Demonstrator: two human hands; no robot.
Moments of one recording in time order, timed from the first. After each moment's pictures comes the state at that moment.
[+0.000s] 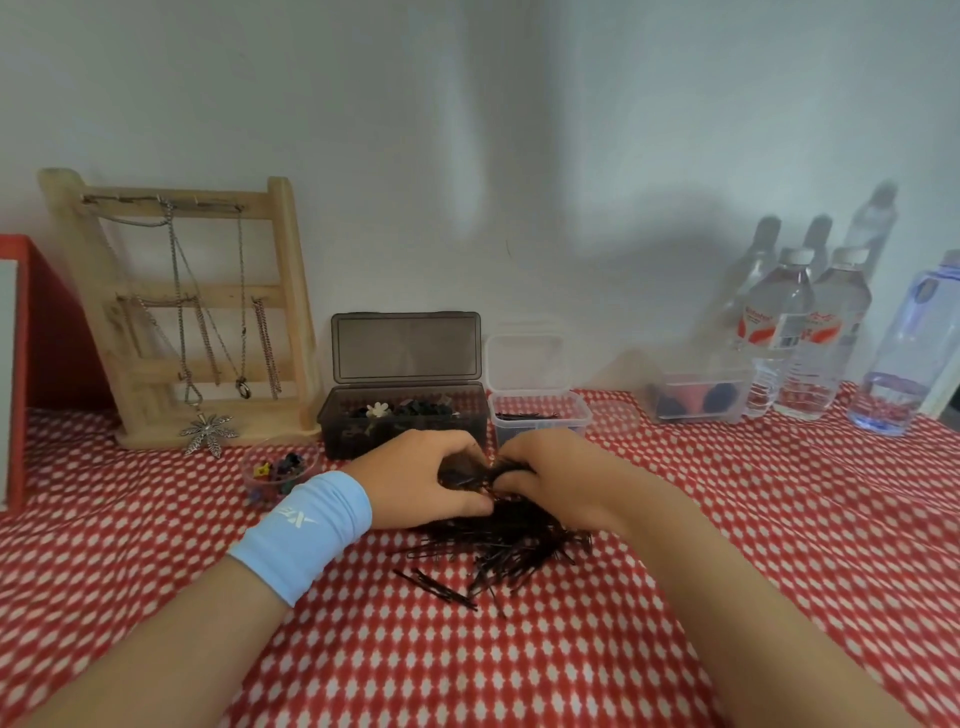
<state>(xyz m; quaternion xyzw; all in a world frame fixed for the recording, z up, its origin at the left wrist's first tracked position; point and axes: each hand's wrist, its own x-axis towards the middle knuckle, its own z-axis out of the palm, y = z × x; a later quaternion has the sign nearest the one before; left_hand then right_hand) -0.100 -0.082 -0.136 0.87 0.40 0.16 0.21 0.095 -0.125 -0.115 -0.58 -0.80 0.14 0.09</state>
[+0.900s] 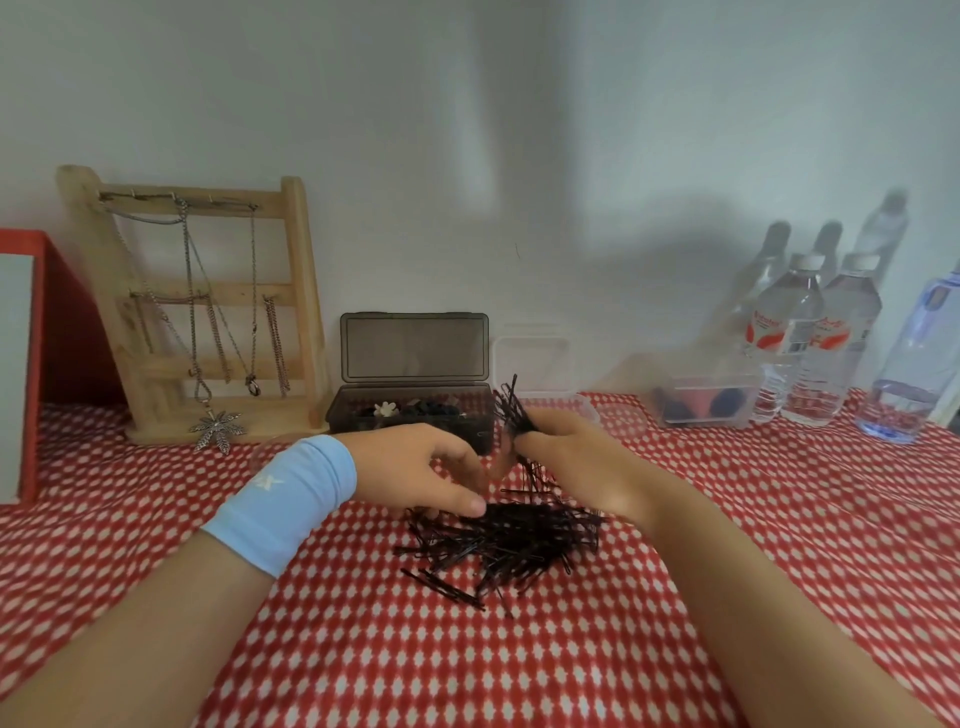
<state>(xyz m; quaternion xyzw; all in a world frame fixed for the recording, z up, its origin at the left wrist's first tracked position) -0.113 -0.086 -0.104 0.86 0.42 0.04 0.31 0.096 -0.132 -0.107 -0.55 -0.69 0.35 0.31</state>
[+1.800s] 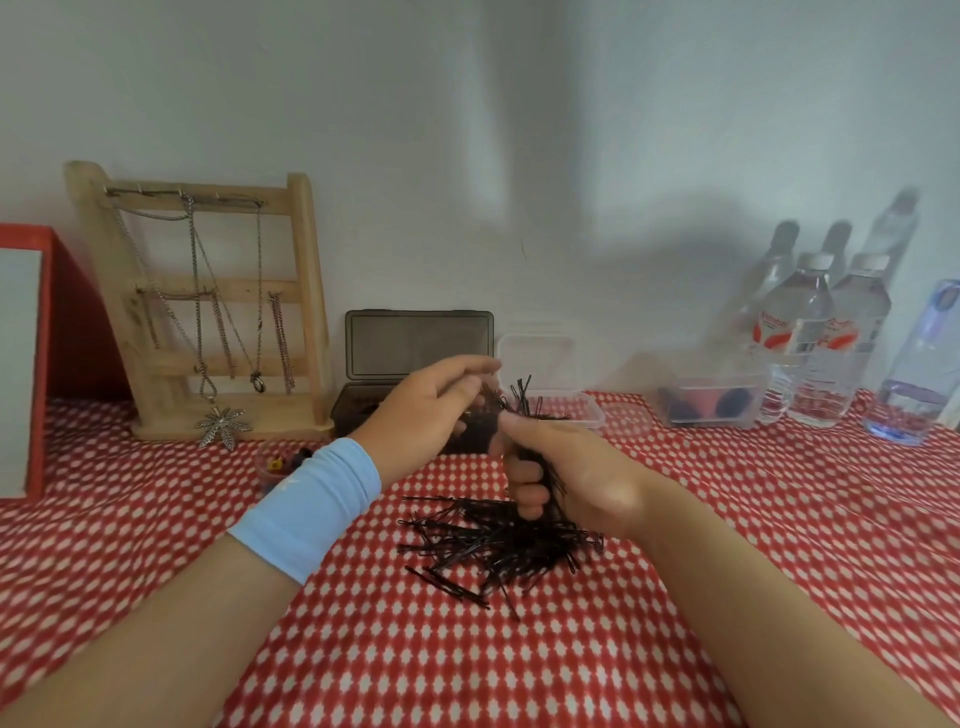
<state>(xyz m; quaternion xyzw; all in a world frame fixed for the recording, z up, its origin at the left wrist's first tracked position) -0.092 -0.092 -0.101 0.75 0.40 0.39 0.34 0.093 -0.128 -0.123 -0.40 -0.56 0.64 0.34</state>
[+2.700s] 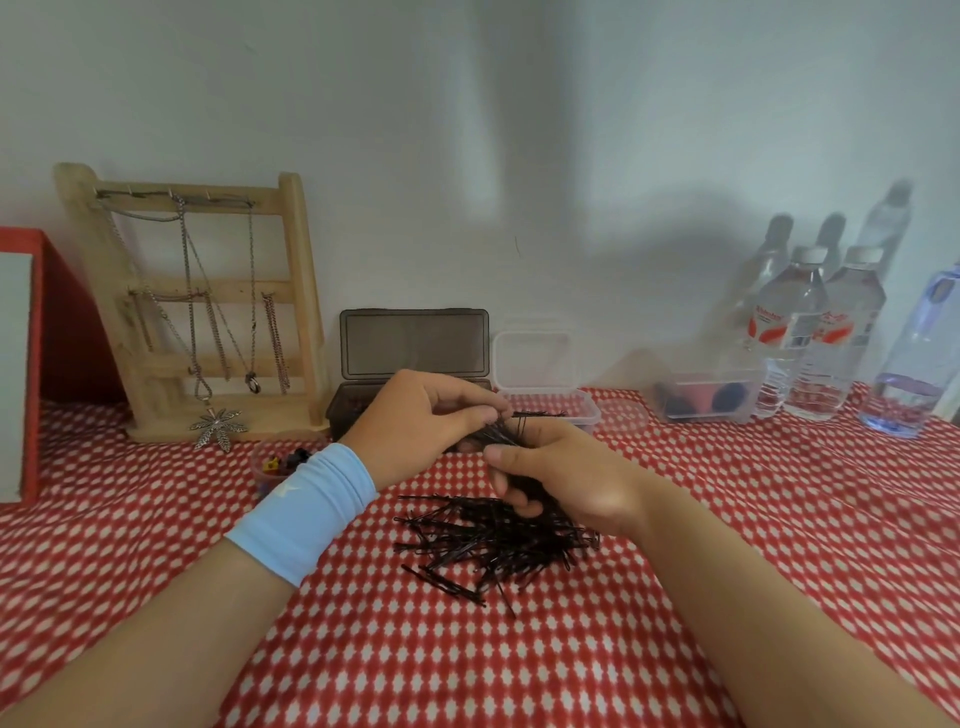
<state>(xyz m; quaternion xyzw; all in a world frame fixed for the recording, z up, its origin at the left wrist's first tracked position) -0.093 -0.096 -0.103 0.77 0.37 0.40 0.32 0.091 -0.131 -0.122 -0.41 -0.64 0.56 0.34</state>
